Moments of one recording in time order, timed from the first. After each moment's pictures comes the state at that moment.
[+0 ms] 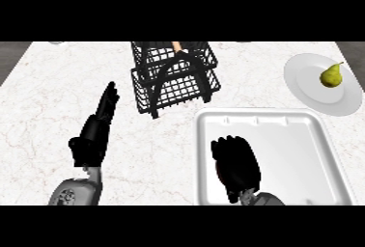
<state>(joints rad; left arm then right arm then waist) -0.14 0.02 -0.09 -1.57 -0.17 0.15 0.05 -0.15 -0.08 0.56 -1.62 1.31 0.35 0.49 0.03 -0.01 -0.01</state>
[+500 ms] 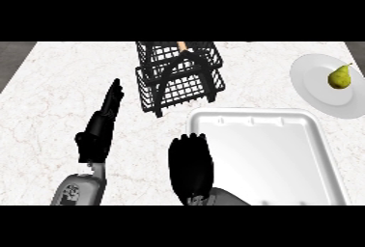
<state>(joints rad) -0.17 0.01 -0.09 -1.55 -0.17 0.14 0.06 -0.48 -0.01 0.85 -1.54 1.12 0.43 0.95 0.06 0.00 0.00</state>
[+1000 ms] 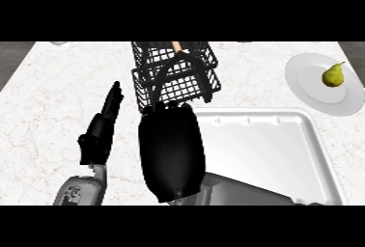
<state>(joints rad) -0.16 0.01 -0.09 -1.53 -0.18 0.16 0.04 -0.83 -0.02 0.77 -1.69 0.93 0.44 1.10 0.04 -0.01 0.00</state>
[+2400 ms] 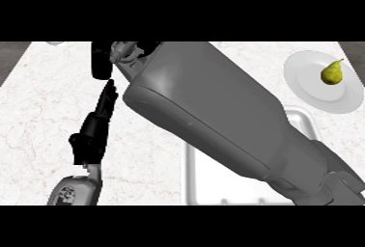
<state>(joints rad) -0.16 0.03 -0.08 -1.56 -0.18 0.16 0.06 -1.46 -0.01 0.39 -1.10 0.73 0.30 1.06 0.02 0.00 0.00</state>
